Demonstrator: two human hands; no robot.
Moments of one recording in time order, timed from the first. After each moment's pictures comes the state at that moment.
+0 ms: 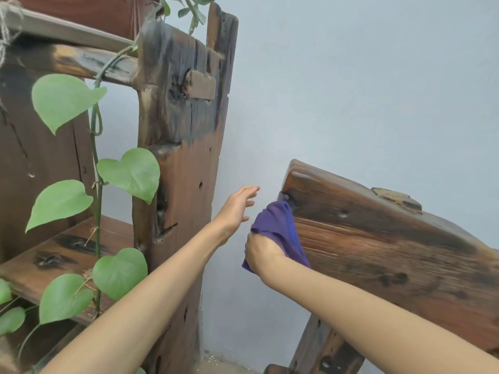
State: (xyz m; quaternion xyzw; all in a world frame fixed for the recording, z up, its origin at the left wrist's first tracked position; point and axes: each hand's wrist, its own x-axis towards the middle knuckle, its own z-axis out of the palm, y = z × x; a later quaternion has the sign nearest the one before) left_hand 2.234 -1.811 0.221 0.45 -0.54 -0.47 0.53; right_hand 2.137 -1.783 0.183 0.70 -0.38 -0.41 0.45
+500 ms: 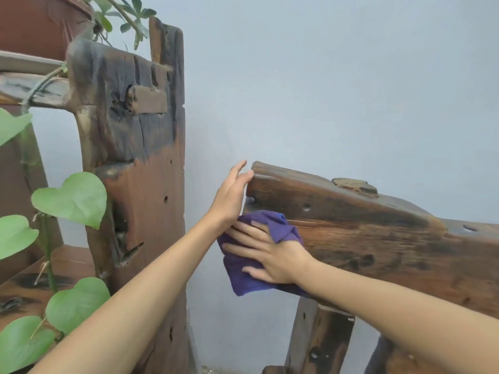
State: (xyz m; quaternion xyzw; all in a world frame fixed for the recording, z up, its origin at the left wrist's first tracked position) left_hand 2.186 -1.816 0.267 0.40 -0.62 -0.38 0.56; right_hand 2.023 -1.793 0.185 0.89 -0.25 0.06 0.37
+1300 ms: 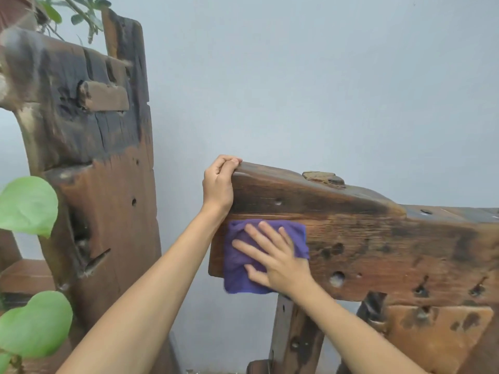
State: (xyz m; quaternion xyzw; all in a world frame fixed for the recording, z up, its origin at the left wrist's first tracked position) left_hand 2.141 -1.830 0.276 0.33 -0.55 -0.33 0.69; right_hand 1.967 -1.784 0.119 0.77 -0.40 0.29 0.41
